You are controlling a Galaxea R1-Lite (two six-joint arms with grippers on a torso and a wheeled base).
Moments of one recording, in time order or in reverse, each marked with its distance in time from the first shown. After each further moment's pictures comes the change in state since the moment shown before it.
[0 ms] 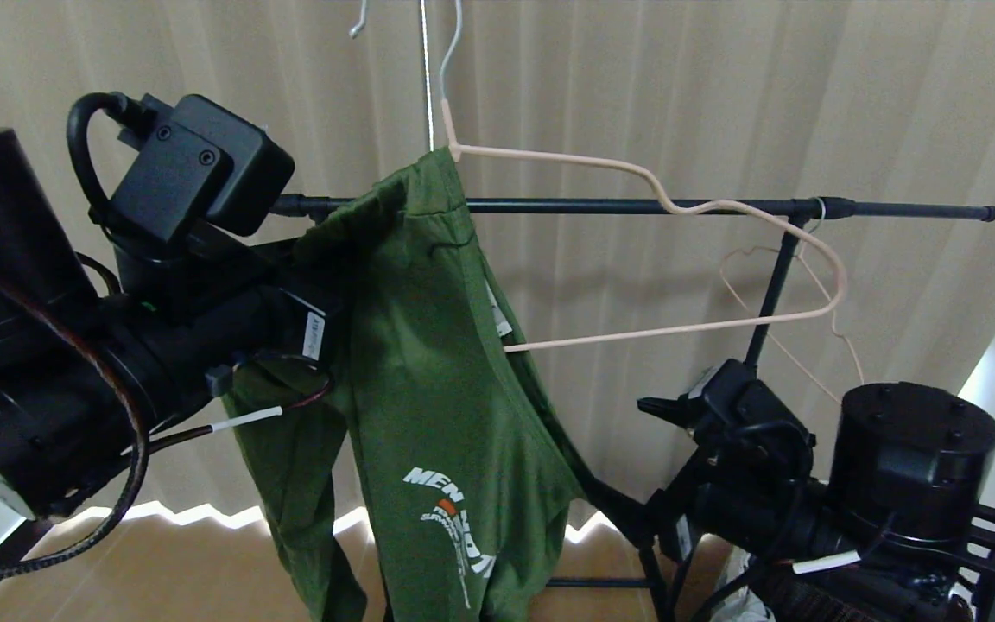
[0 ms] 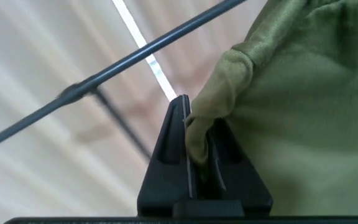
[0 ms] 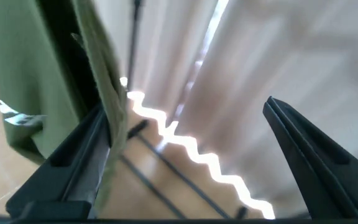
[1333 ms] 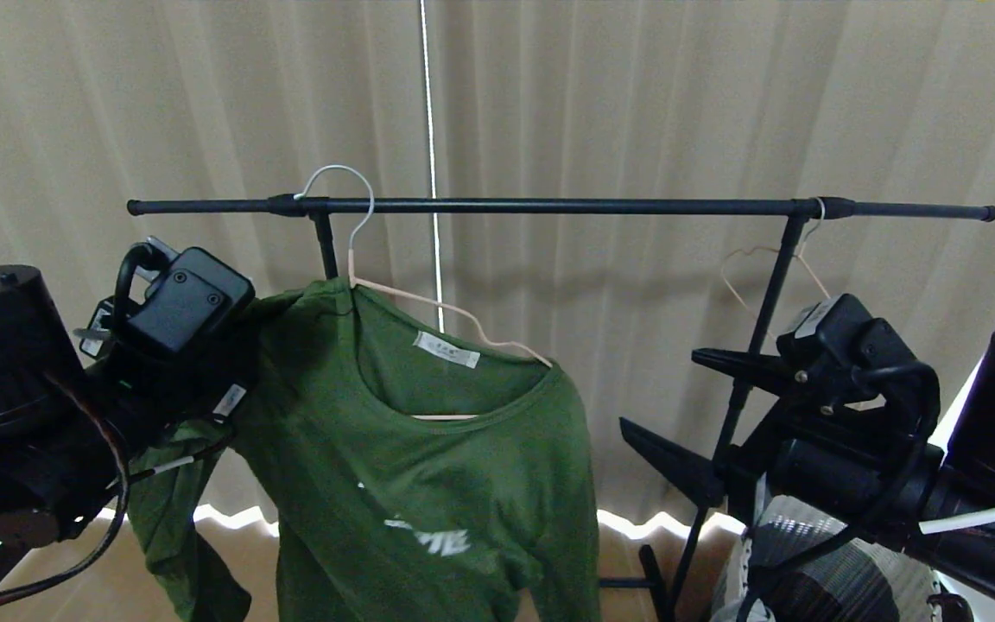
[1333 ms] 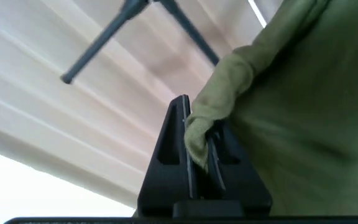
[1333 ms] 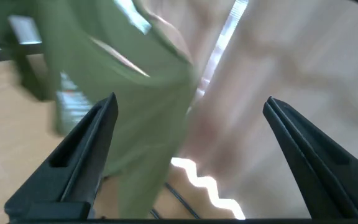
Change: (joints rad) left arm 0.275 0.043 0.255 -0.194 0.070 0.269; right arm -0.036 -0.189 -0.069 0.166 0.037 -0.035
